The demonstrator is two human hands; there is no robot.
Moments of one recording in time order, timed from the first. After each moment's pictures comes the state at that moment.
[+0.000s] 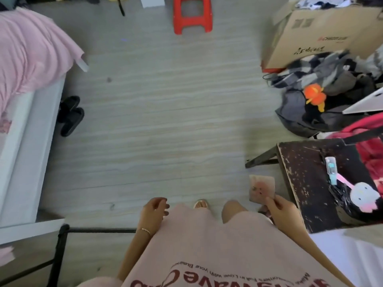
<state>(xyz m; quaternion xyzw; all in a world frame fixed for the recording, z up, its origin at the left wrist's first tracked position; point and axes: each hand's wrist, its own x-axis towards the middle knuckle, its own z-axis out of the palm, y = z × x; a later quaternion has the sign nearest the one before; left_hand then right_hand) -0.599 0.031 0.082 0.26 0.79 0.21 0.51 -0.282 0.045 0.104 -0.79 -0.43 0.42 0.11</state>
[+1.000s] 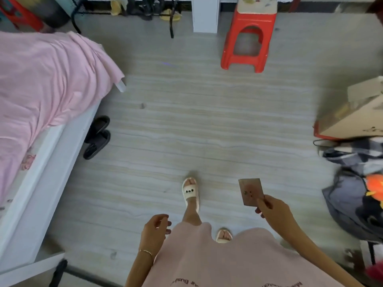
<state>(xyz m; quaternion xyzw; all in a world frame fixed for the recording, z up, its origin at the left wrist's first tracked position) -0.708 0.373 0.089 0.15 0.82 0.27 0.48 -0.429 0.506 0.094 -0.67 -0.57 0.47 0.02</state>
